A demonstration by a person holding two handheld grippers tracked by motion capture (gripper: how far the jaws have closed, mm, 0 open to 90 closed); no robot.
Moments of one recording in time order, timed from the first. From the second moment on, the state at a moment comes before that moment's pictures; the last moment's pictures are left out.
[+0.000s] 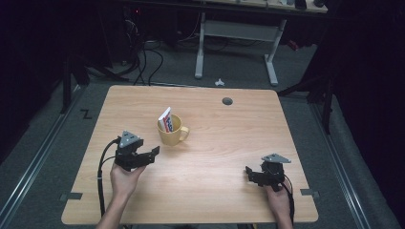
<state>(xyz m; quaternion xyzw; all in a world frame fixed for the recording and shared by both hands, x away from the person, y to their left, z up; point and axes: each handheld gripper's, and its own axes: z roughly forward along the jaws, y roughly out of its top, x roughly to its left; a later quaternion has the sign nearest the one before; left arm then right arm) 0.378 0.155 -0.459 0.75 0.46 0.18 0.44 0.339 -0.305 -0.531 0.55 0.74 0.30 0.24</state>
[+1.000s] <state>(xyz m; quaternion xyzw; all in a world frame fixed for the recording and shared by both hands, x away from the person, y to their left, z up) 0.371 0.154 -0.484 0.75 0.48 0.17 0.43 0.339 -0.305 -0.531 0.55 0.74 0.30 0.24</state>
